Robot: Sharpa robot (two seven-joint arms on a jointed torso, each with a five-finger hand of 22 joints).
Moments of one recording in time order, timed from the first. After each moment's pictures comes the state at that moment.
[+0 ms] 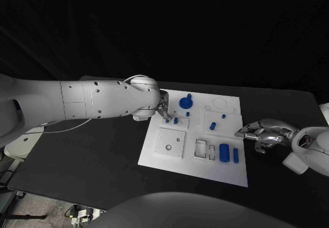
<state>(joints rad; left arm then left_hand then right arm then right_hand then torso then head) 1.35 -0.74 -0.22 1.50 -1.16 0.08 -0.70 1.28 -0.06 0.28 0.29 0.41 0.95 0.01 0.44 1.08 1.46 -0.06 1.56 1.31 1.47 -0.10 1.57 1.31 0.05 1.46 0.01 1.38 1.31 1.24 -0.96 -0.22 1.52 -0.73 0.05 -0.09 1.25 0.12 -0.02 0.27 0.58 0.71 0.15 0.20 0.31 1.41 0.08 1.46 1.31 1.45 0.03 1.50 1.31 0.15 1.03 0.14 0.93 1.31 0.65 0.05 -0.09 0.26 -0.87</state>
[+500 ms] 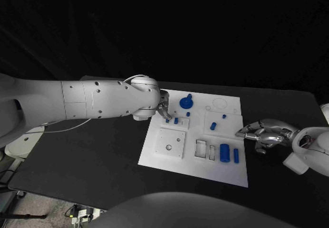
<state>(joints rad) 1.35 -0.74 -0.22 1.49 -1.17 0.08 -0.70 1.28 -0.06 0.28 0.29 0.41 0.95 0.01 0.44 1.08 1.46 -0.06 1.56 1.31 1.47 -0.10 1.57 1.31 0.05 1.46 0.01 1.37 1.31 1.24 -0.96 -0.22 1.52 -0.73 0.05 -0.09 1.25 0.12 -0.01 0.27 0.58 0.71 0.15 0.20 0.30 1.40 0.08 1.46 1.31 1.45 0.03 1.50 1.31 0.15 1.03 0.14 0.93 1.31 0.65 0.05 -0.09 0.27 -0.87</state>
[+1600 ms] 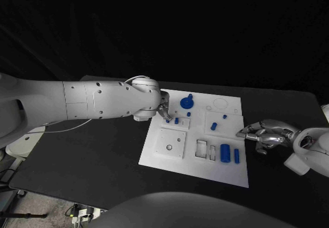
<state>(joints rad) 1.35 -0.74 -0.22 1.49 -1.17 0.09 -0.70 1.28 -0.07 0.29 0.29 0.40 0.95 0.01 0.44 1.08 1.46 -0.06 1.56 1.31 1.47 -0.10 1.57 1.31 0.05 1.46 0.01 1.37 1.31 1.24 -0.96 -0.22 1.52 -0.73 0.05 -0.09 1.25 0.12 -0.01 0.27 0.58 0.72 0.15 0.20 0.30 1.40 0.08 1.46 1.31 1.45 0.03 1.50 1.31 0.15 1.03 0.14 0.93 1.31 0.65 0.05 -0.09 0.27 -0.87</state>
